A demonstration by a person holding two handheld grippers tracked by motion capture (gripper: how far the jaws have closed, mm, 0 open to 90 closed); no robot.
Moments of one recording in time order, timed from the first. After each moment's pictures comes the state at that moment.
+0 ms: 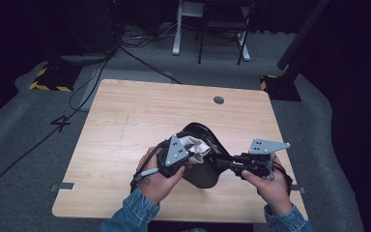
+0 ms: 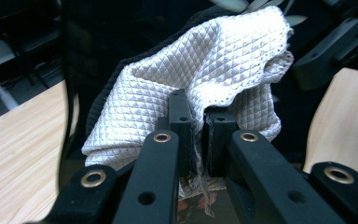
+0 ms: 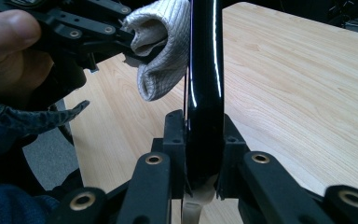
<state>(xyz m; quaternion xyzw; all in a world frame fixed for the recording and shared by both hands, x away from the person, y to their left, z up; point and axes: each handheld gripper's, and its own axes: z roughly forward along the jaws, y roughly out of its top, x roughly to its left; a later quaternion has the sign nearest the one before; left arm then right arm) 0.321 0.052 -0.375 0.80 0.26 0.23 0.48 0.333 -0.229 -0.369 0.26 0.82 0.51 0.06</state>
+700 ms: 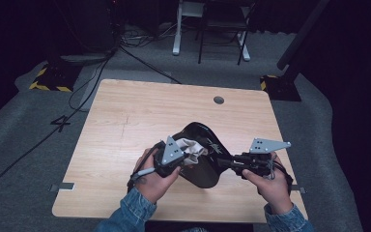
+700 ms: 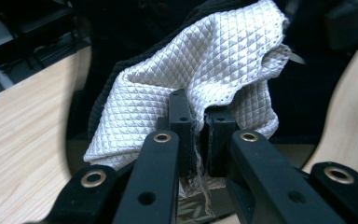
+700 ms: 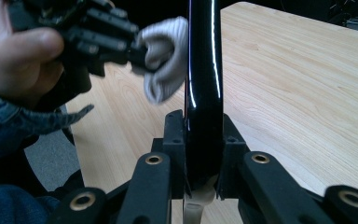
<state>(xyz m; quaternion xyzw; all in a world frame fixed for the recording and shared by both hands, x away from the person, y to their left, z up) 0.322 0.051 -0.391 0.82 0.27 0.21 0.46 0.335 -0.231 -0.369 0.26 0.81 0.51 0.06</state>
